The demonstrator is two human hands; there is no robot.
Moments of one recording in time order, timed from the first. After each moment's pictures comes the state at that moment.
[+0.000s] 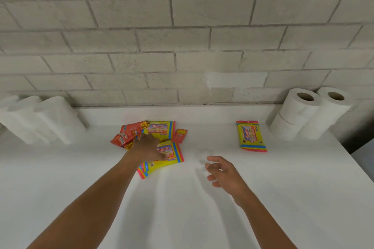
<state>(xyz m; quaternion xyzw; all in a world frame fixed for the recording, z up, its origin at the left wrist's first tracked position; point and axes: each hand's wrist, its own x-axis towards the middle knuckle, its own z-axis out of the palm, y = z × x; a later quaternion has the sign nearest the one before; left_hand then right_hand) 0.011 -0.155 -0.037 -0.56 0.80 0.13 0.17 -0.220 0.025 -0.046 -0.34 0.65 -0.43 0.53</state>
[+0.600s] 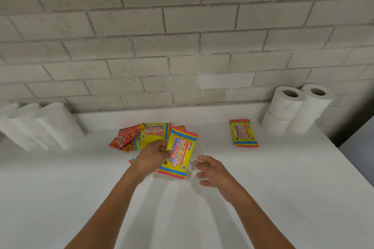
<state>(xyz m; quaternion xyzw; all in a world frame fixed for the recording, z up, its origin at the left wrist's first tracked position) 0.006 -0.068 0.000 -0.52 0.64 0.52 -0.23 -0.190 0.035 -0.025 -0.30 0.62 -0.43 0.58</state>
